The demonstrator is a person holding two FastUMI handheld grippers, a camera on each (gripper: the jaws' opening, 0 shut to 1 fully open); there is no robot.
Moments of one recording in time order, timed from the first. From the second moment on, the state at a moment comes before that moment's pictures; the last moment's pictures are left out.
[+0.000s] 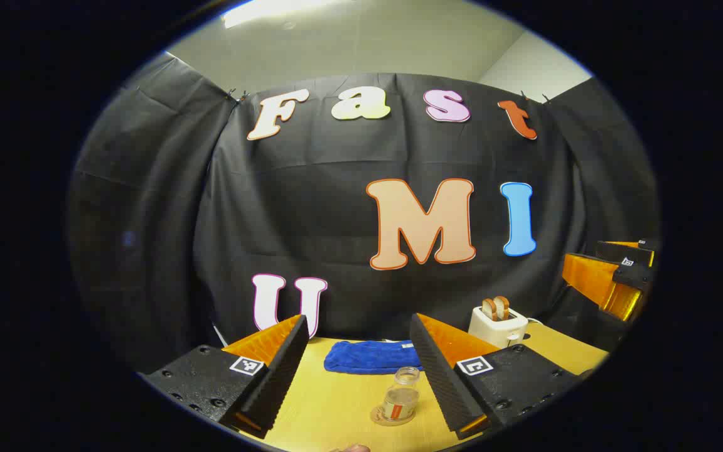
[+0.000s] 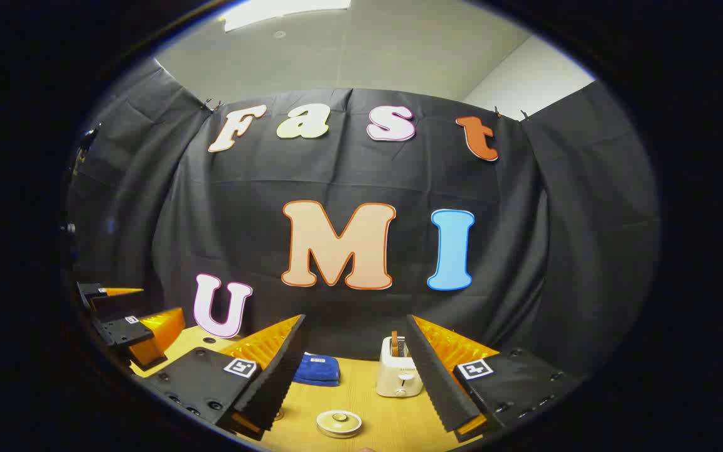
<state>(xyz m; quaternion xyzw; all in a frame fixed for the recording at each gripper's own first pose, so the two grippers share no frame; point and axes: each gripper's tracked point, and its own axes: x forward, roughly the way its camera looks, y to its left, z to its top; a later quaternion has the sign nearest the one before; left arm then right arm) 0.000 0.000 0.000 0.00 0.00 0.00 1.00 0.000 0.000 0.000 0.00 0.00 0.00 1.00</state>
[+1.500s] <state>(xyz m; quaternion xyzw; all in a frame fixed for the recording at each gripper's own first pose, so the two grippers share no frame) -0.017 0.021 0.009 0.04 -0.01 0.03 1.00 0.032 0.006 -0.108 0.02 0.10 0.06 0.99</state>
